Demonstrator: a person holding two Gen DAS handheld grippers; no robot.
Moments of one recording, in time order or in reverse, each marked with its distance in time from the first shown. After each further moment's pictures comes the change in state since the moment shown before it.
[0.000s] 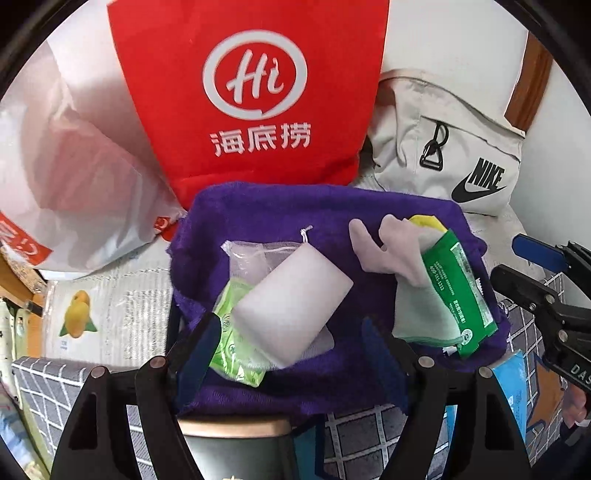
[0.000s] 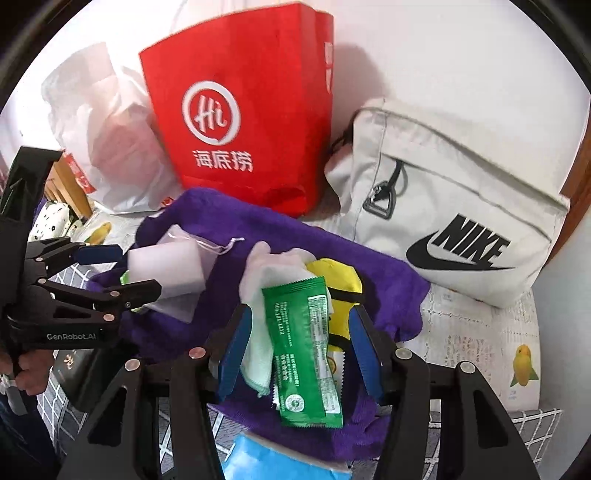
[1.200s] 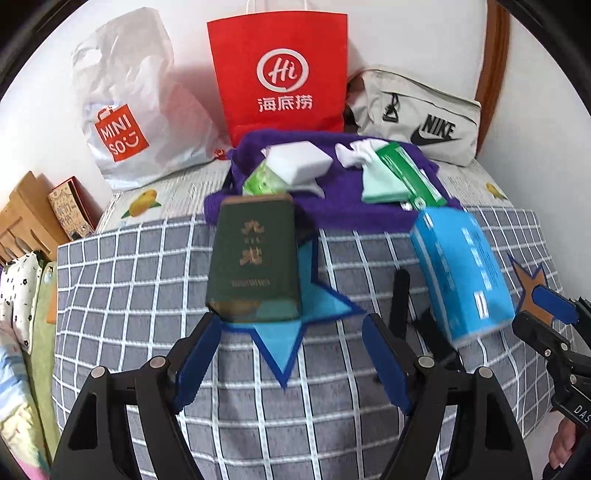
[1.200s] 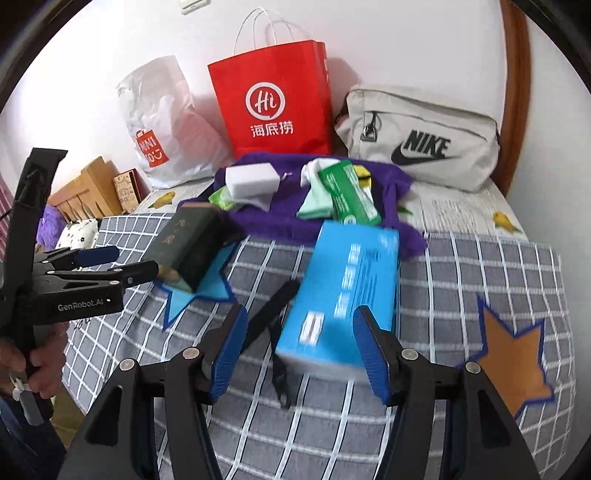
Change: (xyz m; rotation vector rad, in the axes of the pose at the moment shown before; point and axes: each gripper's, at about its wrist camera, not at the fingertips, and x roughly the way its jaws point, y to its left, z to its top) left arm -0.120 -0.012 -0.178 -0.034 -0.059 0.063; right arm -0.138 0.069 -0.190 0.156 -0.076 0.043
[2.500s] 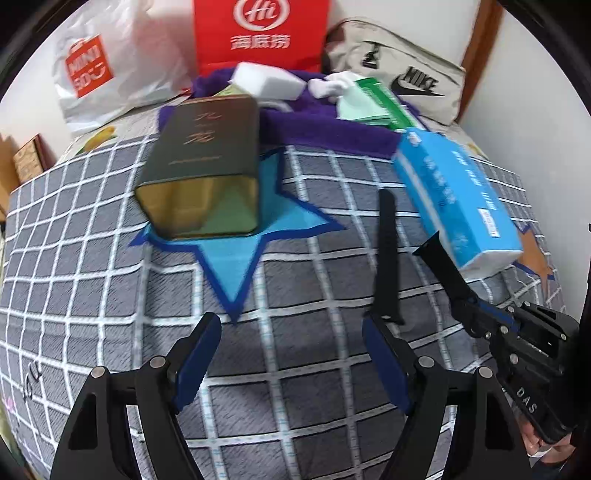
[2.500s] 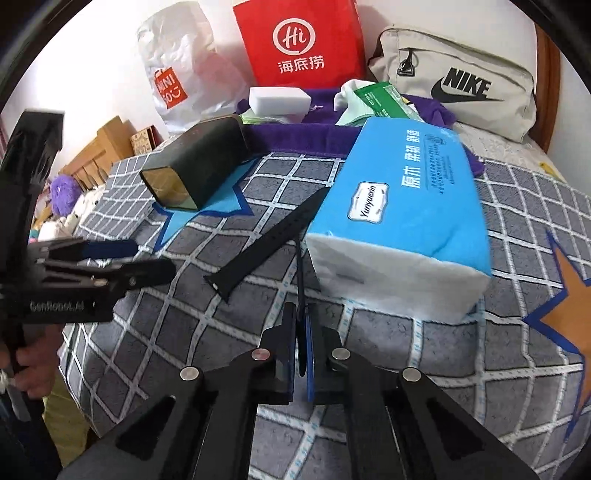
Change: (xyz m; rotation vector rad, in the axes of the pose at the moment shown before) left arm 0.051 -0.010 -0.059 0.000 0.087 -0.153; right arm 0.067 0.012 -0.071 -0.062 0.085 0.075
